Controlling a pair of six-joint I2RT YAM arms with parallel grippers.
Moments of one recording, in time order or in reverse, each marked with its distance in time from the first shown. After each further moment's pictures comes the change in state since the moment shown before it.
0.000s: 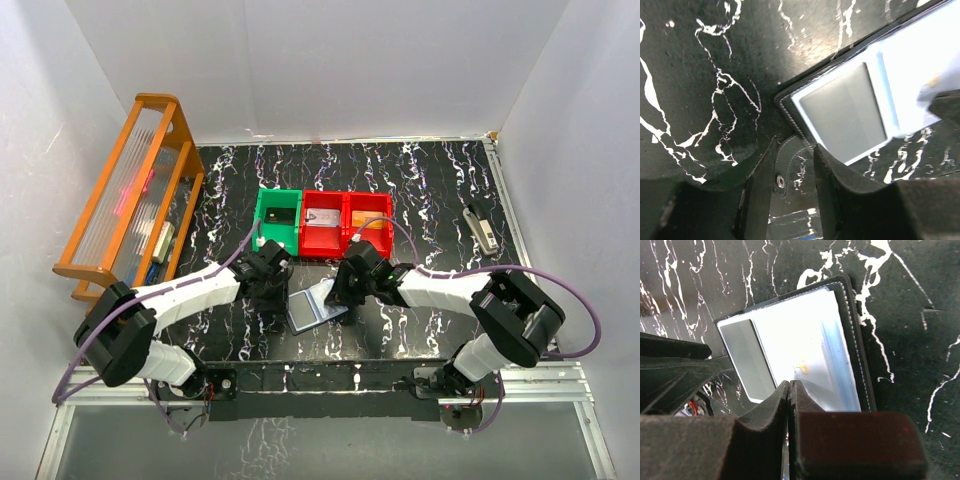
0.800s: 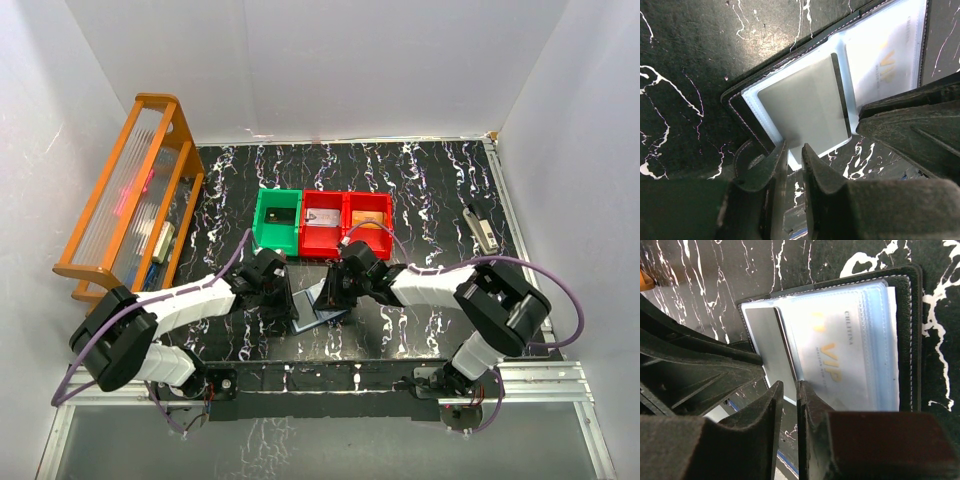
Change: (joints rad) left arm 0.002 -0.036 -0.133 0.248 0.176 -0.171; right arm 0.000 0.077 0.000 0.129 -0.170 0.001
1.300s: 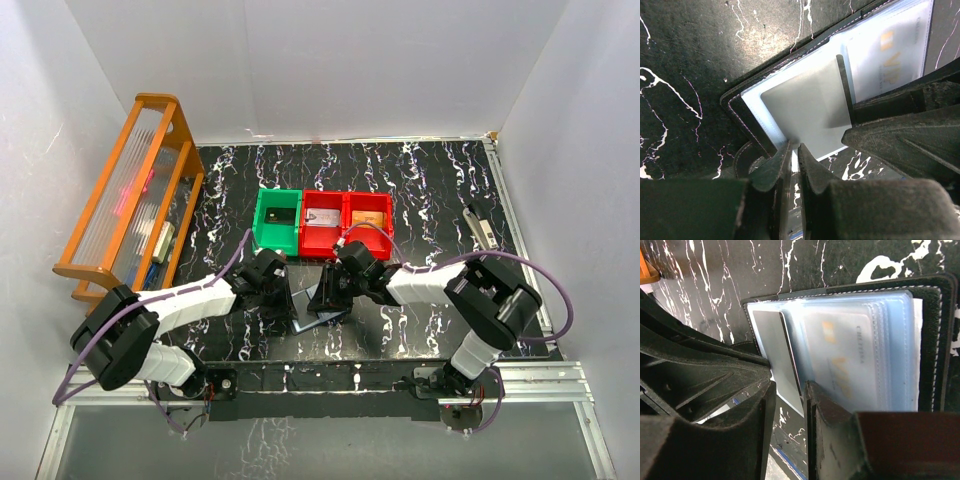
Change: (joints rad) left arm 0.000 0.010 -0.008 0.019 -0.003 -0.006; right arm 0.000 0.056 0.009 0.051 -0.045 0.004
